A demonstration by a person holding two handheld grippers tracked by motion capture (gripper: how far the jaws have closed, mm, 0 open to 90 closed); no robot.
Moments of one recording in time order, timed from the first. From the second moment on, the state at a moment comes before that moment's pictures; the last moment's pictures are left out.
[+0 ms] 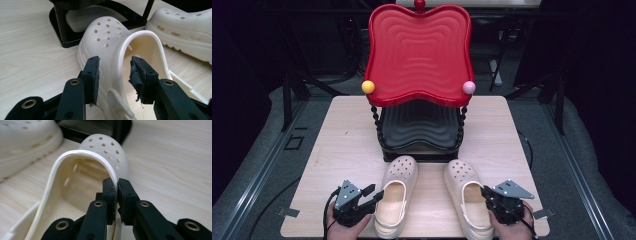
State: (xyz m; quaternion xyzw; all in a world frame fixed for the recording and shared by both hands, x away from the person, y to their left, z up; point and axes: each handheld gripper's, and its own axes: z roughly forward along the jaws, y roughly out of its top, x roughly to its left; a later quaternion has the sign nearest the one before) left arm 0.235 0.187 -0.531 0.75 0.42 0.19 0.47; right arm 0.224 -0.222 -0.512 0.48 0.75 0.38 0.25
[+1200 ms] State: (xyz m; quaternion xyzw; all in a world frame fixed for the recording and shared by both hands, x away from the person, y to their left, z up) left arm 0.243 0.176 -0.543 0.76 0.43 0.16 0.46; right arm 0.237 -0.145 -0.524 0.46 0.75 0.42 0.21
